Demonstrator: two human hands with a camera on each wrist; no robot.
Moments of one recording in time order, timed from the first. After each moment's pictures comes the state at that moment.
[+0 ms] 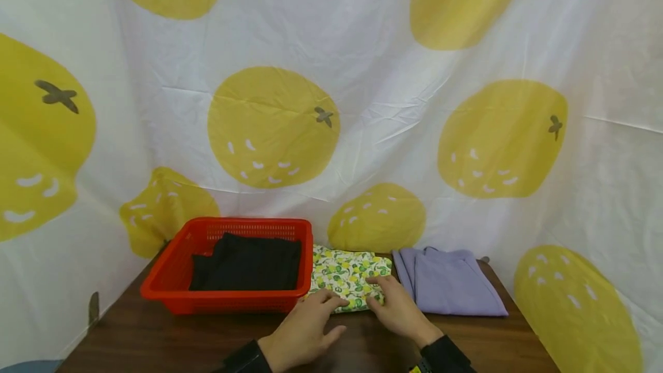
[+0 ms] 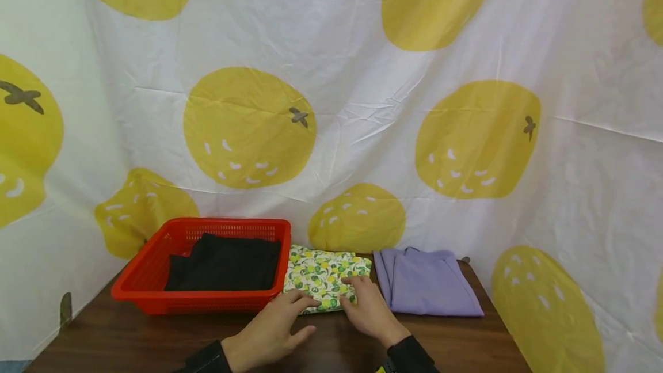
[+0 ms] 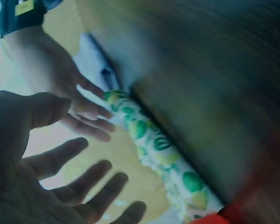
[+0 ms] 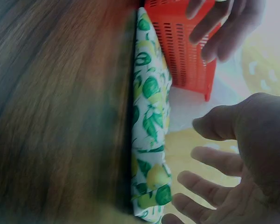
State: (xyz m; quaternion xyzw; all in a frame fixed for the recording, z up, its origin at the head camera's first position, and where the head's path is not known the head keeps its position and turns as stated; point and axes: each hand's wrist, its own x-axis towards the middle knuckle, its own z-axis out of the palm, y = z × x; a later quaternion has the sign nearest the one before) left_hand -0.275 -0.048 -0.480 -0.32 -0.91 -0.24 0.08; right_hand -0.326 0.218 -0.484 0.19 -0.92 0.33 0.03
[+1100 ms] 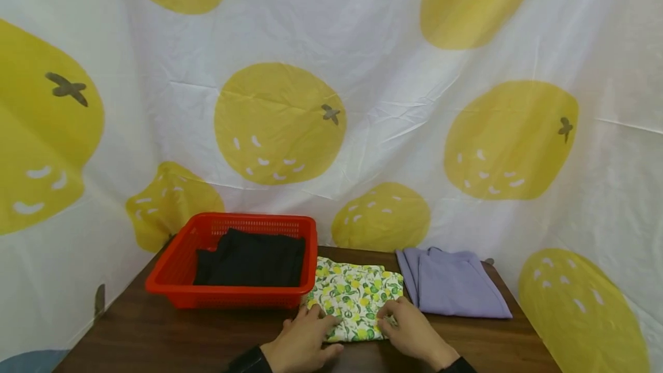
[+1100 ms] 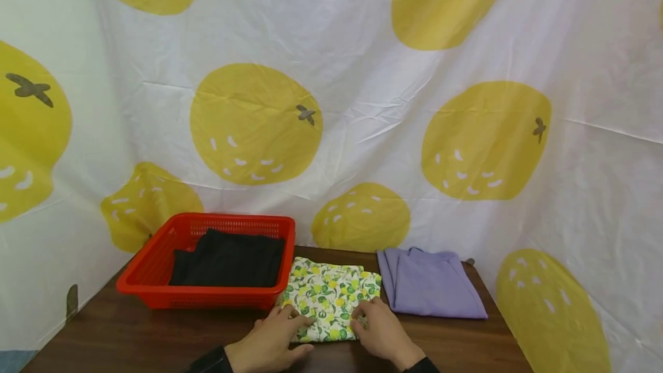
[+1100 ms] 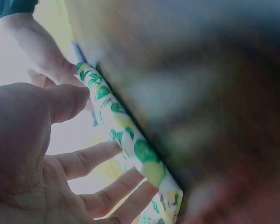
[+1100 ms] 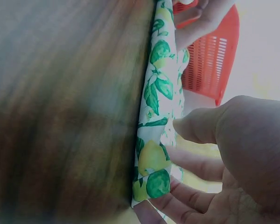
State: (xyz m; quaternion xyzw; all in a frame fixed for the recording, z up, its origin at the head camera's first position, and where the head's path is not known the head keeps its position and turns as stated) left_hand -0.272 -0.059 -0.507 -0.25 -0.93 -0.25 -0.07; right_hand -0.304 0.245 -0.503 0.21 -0.93 0.31 -0.03
